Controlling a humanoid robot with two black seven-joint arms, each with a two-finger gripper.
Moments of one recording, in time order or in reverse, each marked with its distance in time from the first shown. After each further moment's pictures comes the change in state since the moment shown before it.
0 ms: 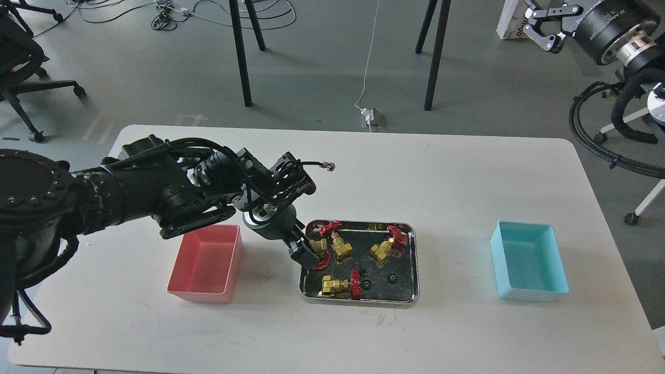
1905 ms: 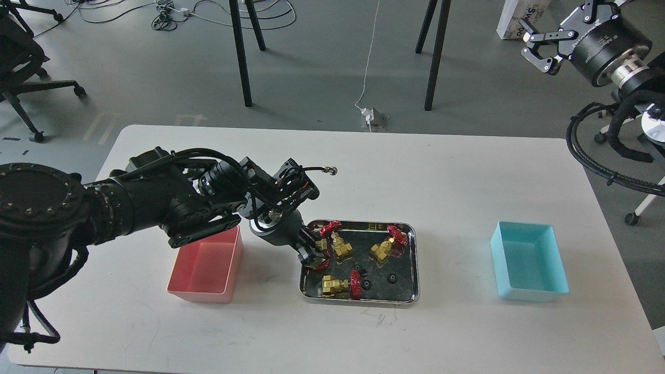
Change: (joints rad) left arm 0.049 -0.028 -0.017 0.038 -0.014 0.055 0.000; right arm -0.060 0.000 0.009 0.007 0.002 0.000 0.006
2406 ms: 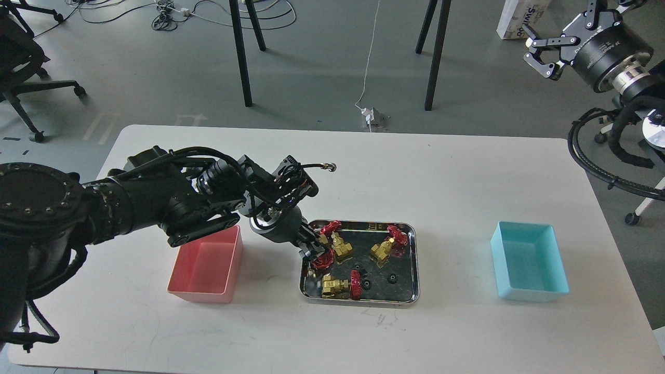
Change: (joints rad) left arm 0.000 0.004 -0.001 0.003 -0.001 0.019 0.000; right arm -0.037 0.000 0.030 0.000 0.000 0.000 0.000
